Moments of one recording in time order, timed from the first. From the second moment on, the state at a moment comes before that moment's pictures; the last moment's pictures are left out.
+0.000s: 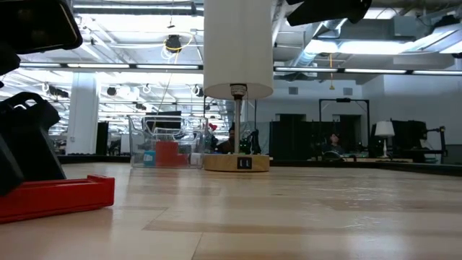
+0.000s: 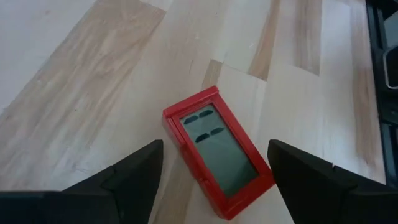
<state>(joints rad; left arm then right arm) -0.85 1.91 0.91 0.02 -0.57 -1.07 0.64 1.58 1.07 -0.22 0.78 0.47</state>
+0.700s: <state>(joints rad) -0.85 1.91 0.91 -0.13 -0.55 -1.02 0.65 1.58 1.07 -0.22 0.78 0.50</state>
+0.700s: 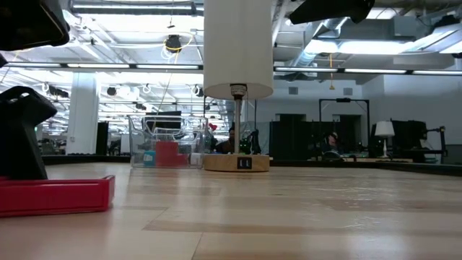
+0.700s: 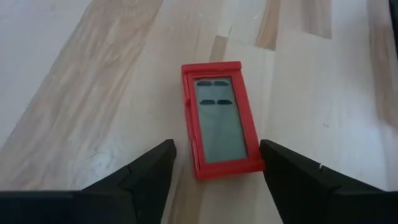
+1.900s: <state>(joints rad) -0.71 1.66 0.91 0.12 -0.75 -0.16 0.71 1.60 1.07 0.04 0.76 0.20</state>
